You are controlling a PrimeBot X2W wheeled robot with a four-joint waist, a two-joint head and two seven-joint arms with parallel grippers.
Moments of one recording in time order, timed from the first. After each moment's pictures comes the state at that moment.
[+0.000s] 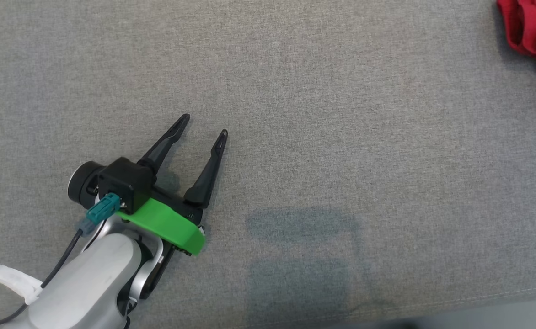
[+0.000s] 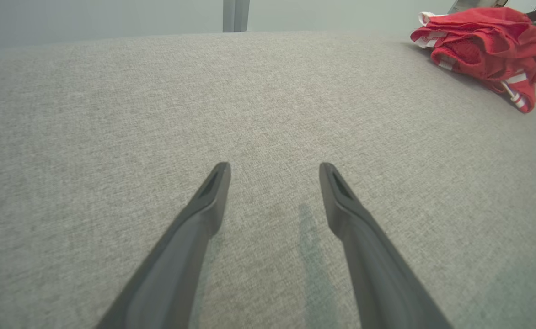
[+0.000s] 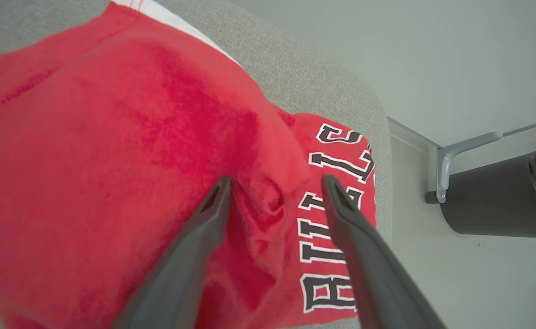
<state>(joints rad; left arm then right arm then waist) -0.59 0.54 -0.89 0.01 -0.76 0.19 -0.23 -1.33 -1.14 1.28 0.60 1.01 0.13 -0.01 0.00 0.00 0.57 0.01</state>
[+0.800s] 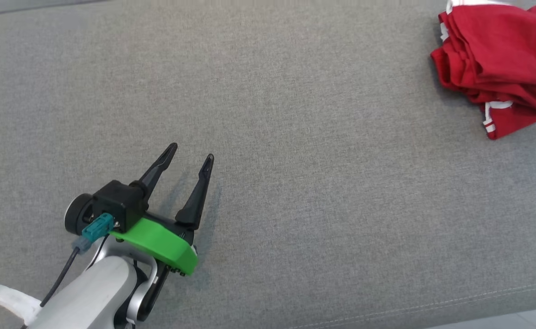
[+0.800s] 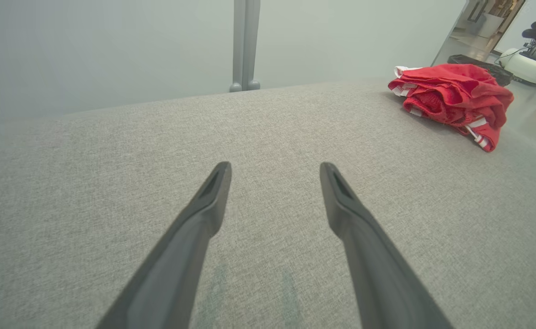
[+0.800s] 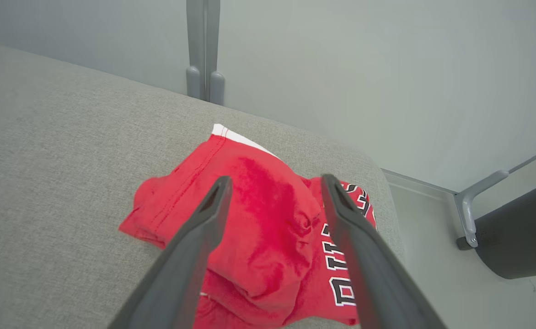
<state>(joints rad) -0.51 0.54 -0.87 0.04 -0.81 0.22 -0.24 -1.20 -1.02 1.28 0.59 1.15 0.13 -0.20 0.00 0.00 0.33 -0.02</state>
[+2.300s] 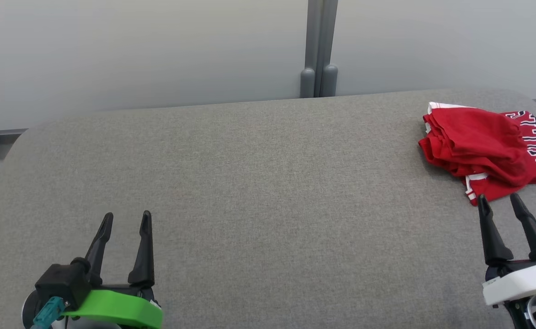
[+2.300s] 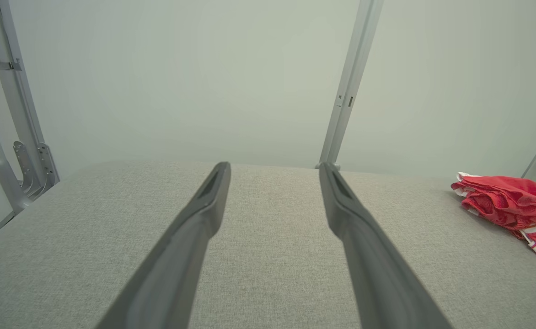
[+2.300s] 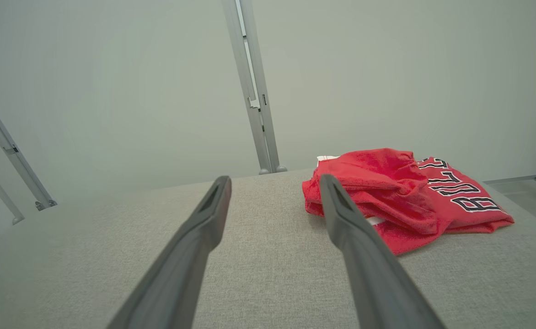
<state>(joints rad) -0.04 0.46 -0.48 -0.06 -0.69 0.27 -0.26 0.00 -0.38 0.05 0.14 0.56 0.13 -0.26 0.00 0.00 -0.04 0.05</state>
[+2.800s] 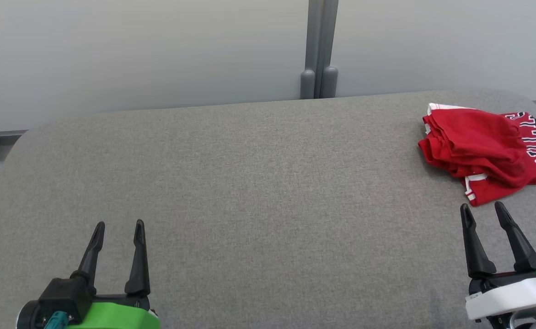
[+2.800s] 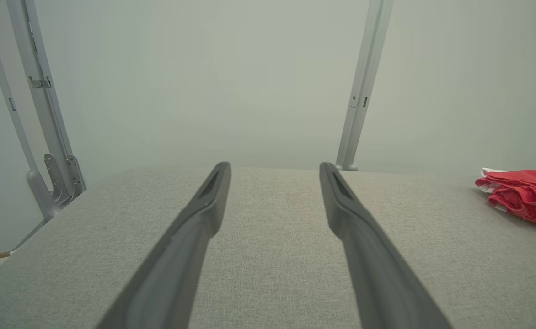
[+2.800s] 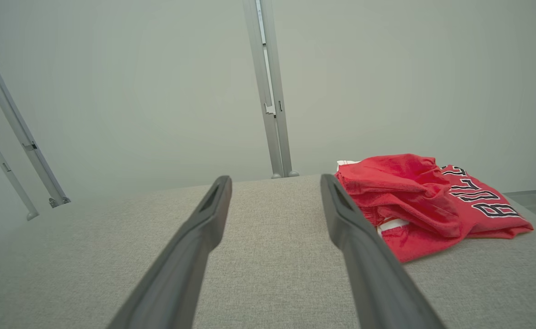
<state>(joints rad) 0.04 0.35 -0.34 -0.03 -0.51 0.20 -0.26 0.09 -0.24 0.01 0.01 0.40 0.13 -0.26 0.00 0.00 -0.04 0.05</state>
